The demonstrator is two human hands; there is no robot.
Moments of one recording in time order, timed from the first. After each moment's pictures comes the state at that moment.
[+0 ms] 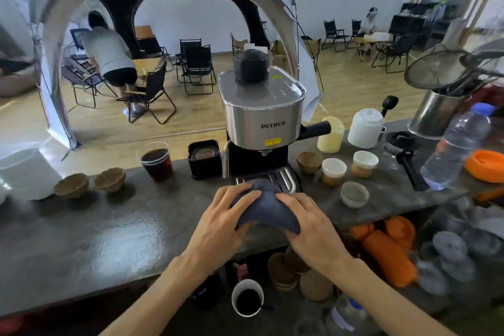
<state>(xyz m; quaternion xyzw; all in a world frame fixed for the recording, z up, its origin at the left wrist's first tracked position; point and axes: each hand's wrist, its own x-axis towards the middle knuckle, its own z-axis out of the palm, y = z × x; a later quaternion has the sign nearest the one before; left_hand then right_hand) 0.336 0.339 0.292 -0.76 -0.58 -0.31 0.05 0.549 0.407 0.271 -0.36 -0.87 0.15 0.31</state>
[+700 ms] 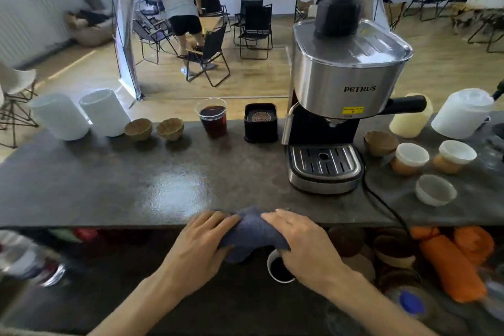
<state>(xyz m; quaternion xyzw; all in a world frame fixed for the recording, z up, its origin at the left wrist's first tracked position) 0.265 0.215 0.240 -0.69 -0.70 -0.17 -0.01 0.473 0.349 0.236 -0.25 -0.93 0.19 0.19</state>
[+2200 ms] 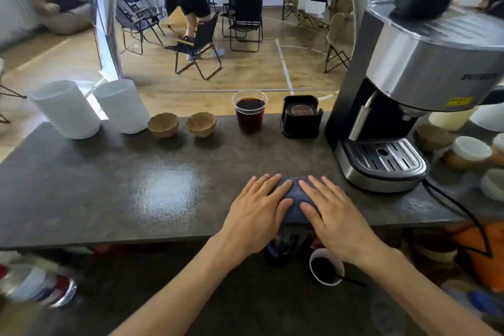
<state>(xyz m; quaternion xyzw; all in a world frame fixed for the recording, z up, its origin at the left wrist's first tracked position) 0.197 0.270 0.227 -0.69 -0.70 -0.14 -0.03 0.380 0.353 0.228 -0.39 -0.91 0.15 0.07</state>
